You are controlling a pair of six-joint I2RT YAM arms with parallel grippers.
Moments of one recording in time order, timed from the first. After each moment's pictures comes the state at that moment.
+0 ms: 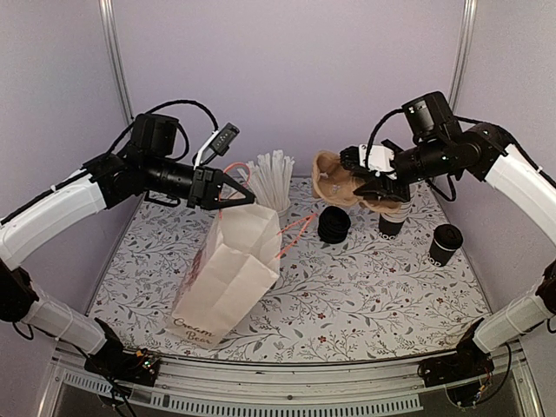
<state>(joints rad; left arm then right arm) -0.65 1.35 1.31 -0.43 0.88 -0.21 0.67 1.40 1.60 -0.91 -0.24 -0.97</state>
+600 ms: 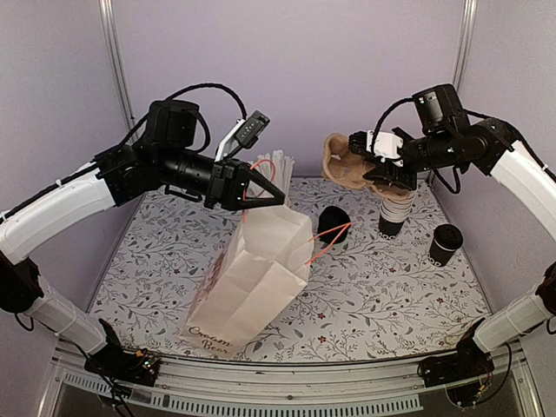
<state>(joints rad) -0.84 1.41 1.45 -0.36 0.90 -0.24 0.61 1.40 1.64 -0.89 -0.16 -0.95</state>
